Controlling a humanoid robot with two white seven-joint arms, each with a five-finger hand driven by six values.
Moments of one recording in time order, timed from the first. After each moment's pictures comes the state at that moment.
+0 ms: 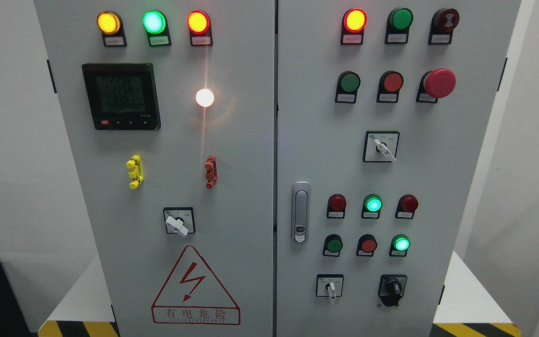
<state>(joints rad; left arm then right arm) 0.08 -0.09 -0.10 -0.09 0.08 -0.06 0.03 -0.08 0.11 -0.17 -1.85 1.33 0.16 0.48</state>
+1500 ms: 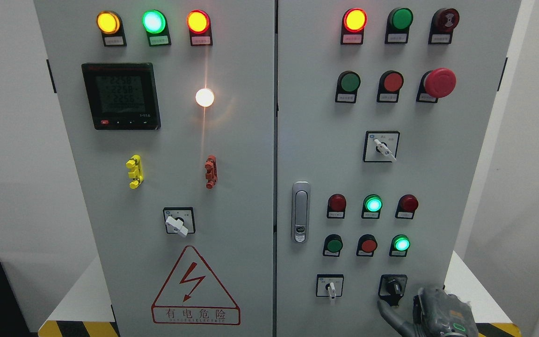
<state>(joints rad) 0.08 -0.09 -0.10 -0.09 0.08 -0.06 0.03 -0.29 0.13 -0.17 -1.74 1.45 0.20 0.48</state>
